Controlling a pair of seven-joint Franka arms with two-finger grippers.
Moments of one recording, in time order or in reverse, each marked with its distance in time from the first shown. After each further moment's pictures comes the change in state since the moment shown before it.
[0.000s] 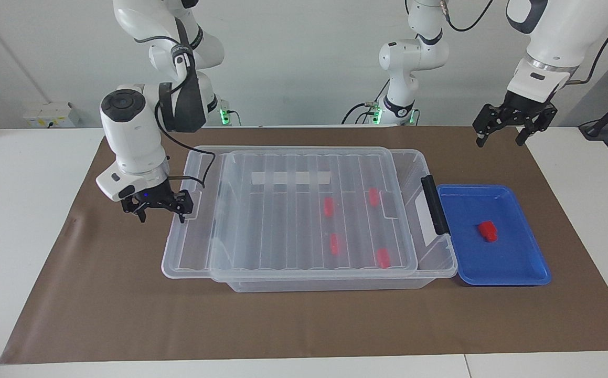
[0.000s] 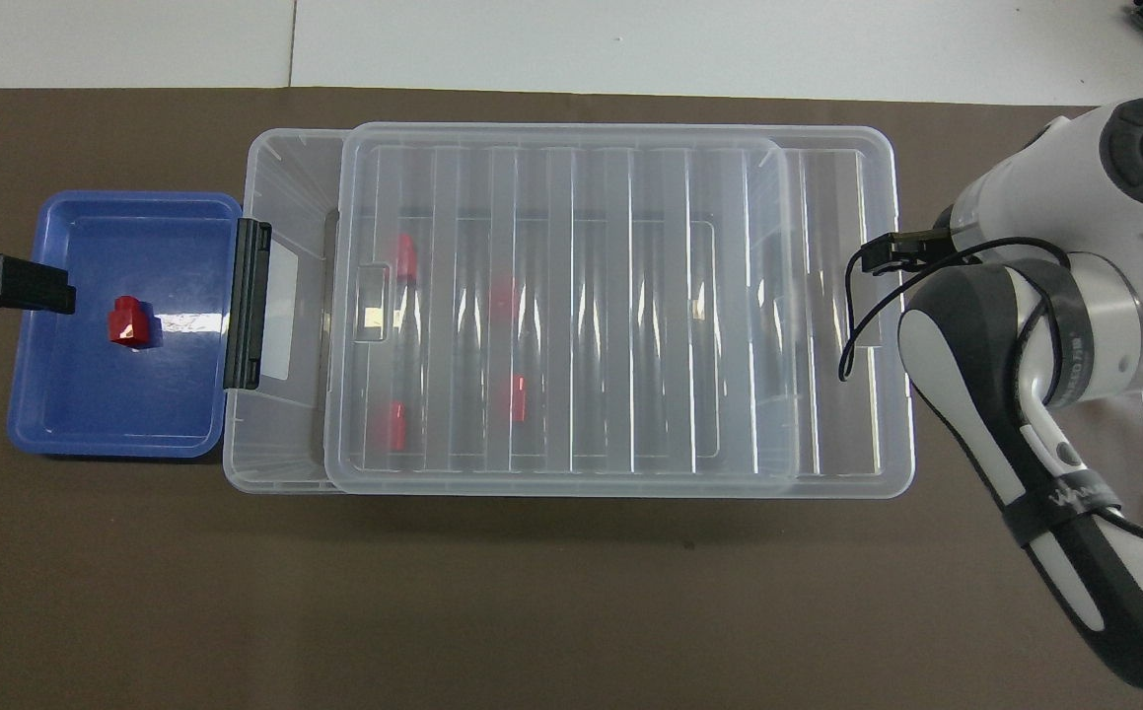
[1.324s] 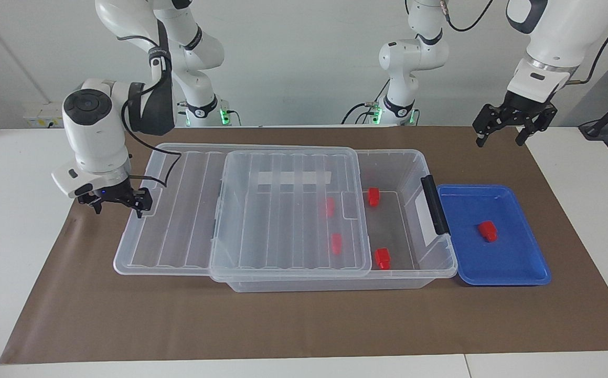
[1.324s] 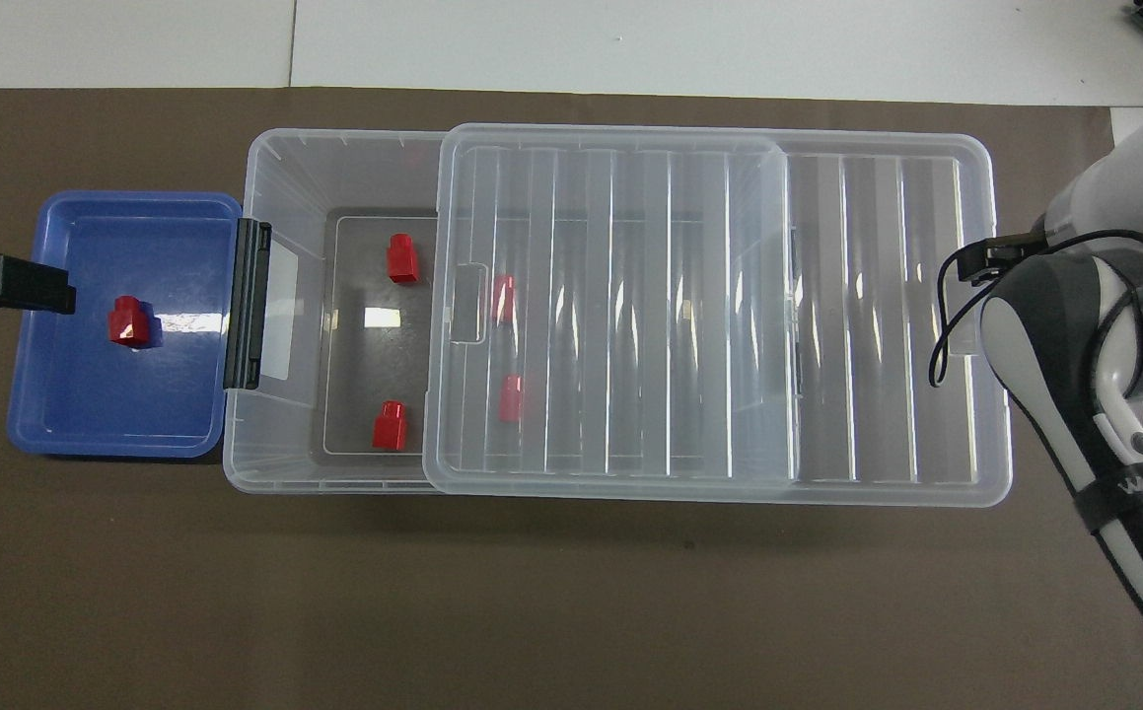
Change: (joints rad) left arm 0.000 0.000 0.000 0.000 0.000 0.000 0.000; right arm -0.090 -0.007 -0.006 0.019 -0.129 -0.079 -0.042
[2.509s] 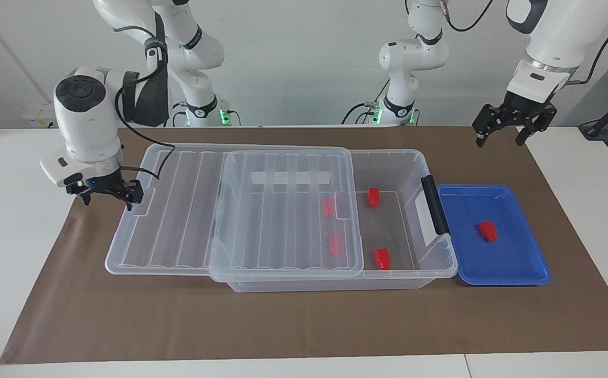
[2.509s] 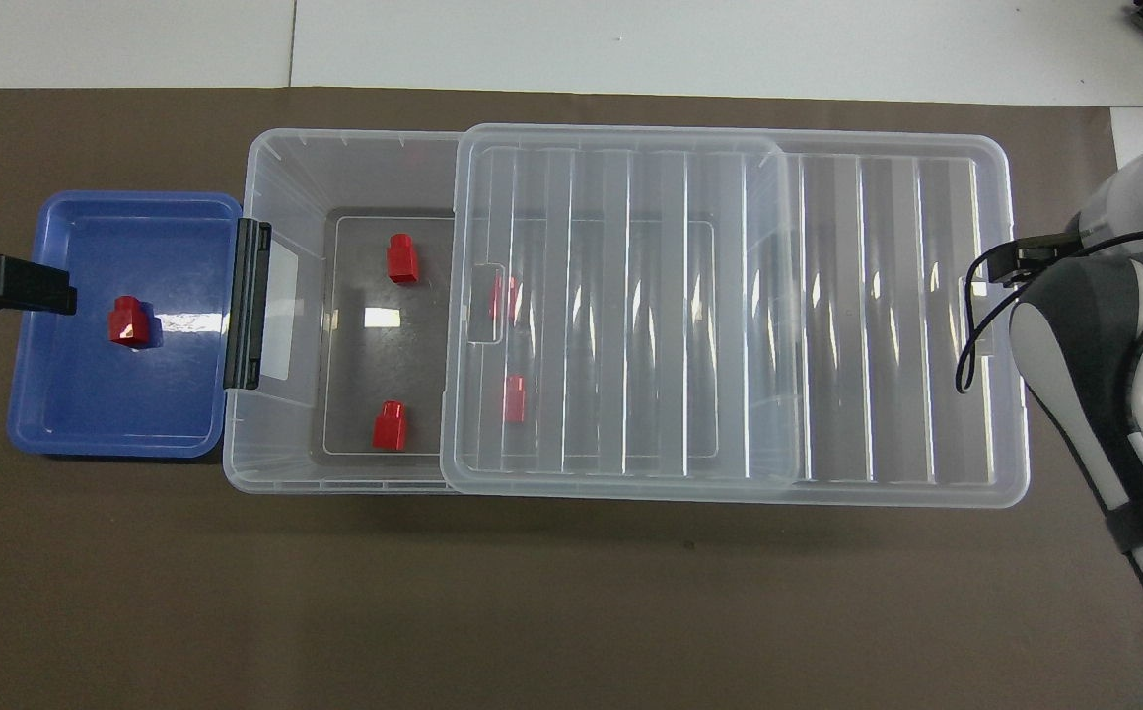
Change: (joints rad) left arm 0.001 0.000 0.000 -0.004 0.000 0.002 0.000; right arm -0.010 -0.045 0.007 0.015 -0.041 -0.057 0.000
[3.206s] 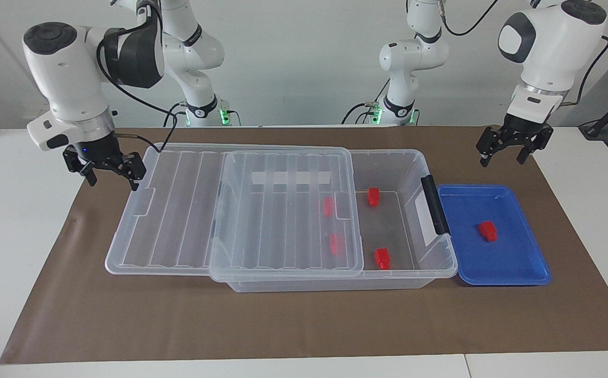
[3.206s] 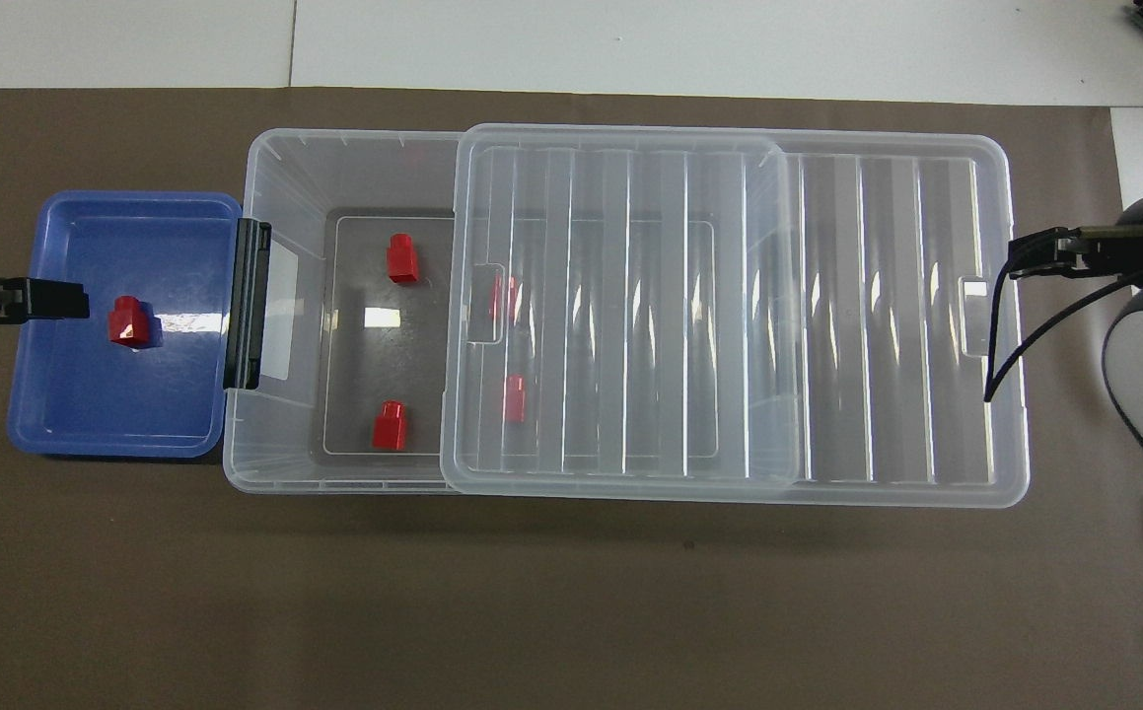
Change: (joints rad) left arm 0.052 -0.072 0.006 -0.280 0.000 0.303 0.009; right arm -0.001 -0.125 -0.003 0.012 0.217 -0.058 0.000
